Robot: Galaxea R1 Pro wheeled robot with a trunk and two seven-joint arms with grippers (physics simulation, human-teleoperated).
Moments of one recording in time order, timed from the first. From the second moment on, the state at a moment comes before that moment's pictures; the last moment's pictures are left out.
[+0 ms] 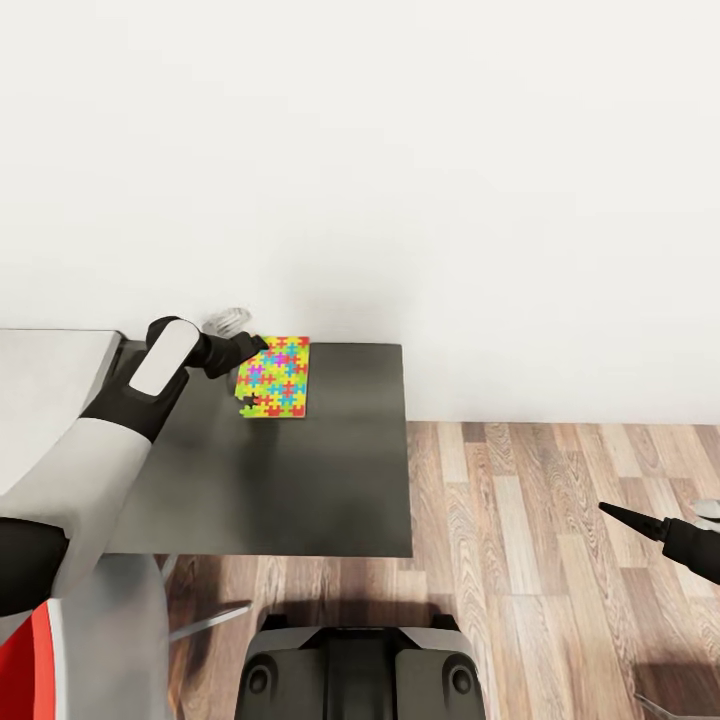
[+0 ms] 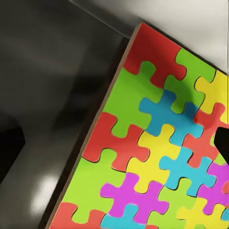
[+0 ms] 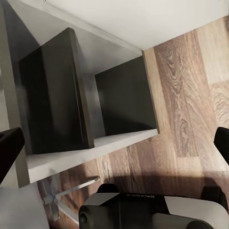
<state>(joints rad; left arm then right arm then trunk) -1.25 0.17 -0.31 -0.90 1.22 0.73 0.67 -0.13 -0.49 -0.54 -1.62 -0.69 0.98 0.68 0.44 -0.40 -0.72</state>
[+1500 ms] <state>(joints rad) -1.24 0.17 -0.31 -0.92 1.21 0.74 0.67 -0.13 -0.49 -0.54 -1.62 -0.69 0.98 0.68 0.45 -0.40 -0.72</state>
